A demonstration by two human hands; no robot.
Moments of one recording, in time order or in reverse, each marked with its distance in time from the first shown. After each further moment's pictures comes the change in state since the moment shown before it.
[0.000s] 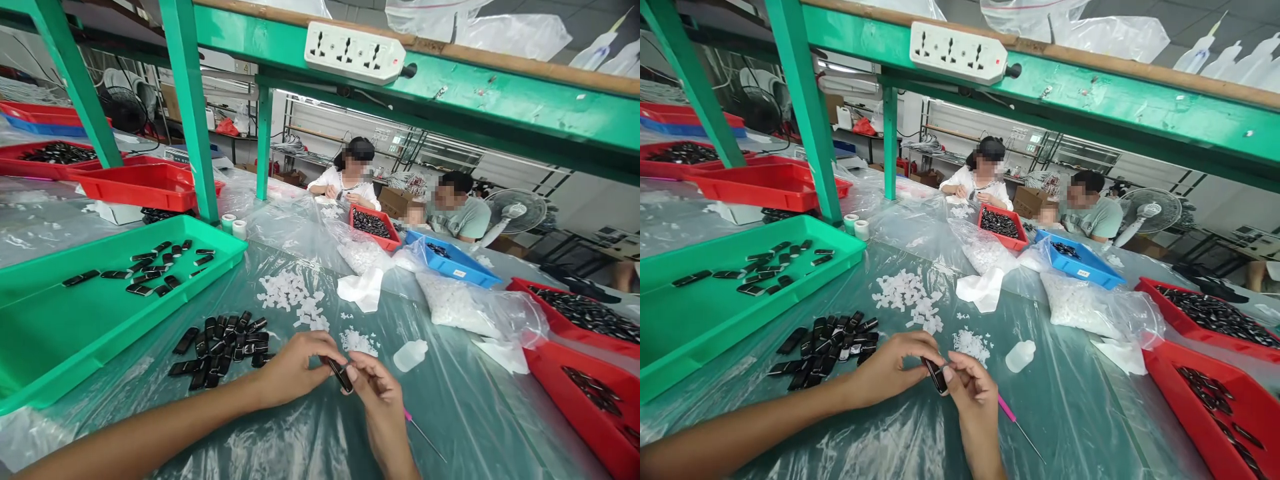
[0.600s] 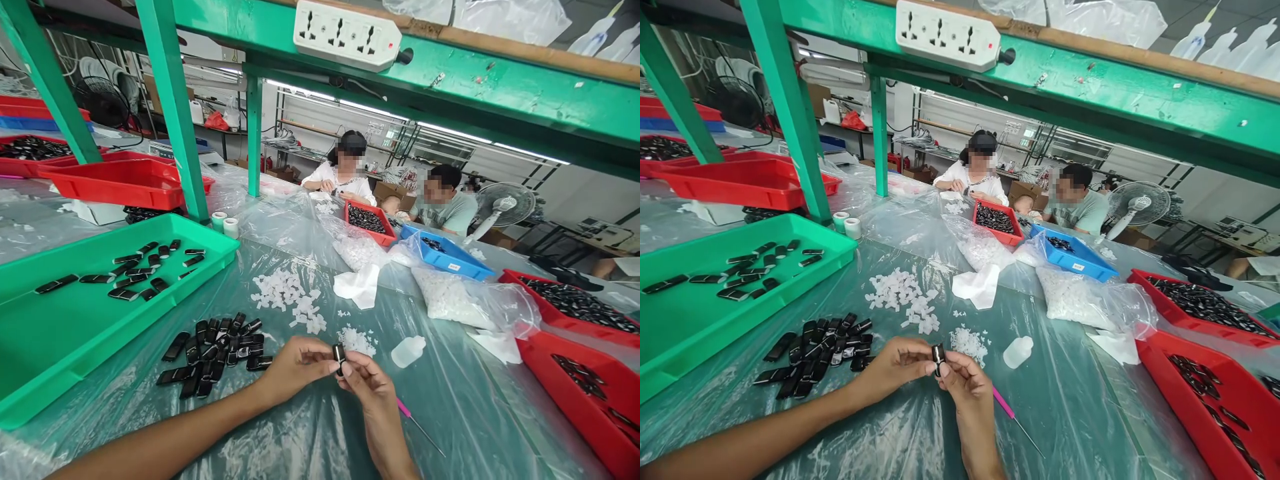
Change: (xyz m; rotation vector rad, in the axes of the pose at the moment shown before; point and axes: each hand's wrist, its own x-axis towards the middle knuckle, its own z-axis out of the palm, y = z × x) left_hand 0.000 -0.029 0.021 -0.593 0.048 -0.193; right_hand 0.003 0.002 0.003 0.079 0.054 0.162
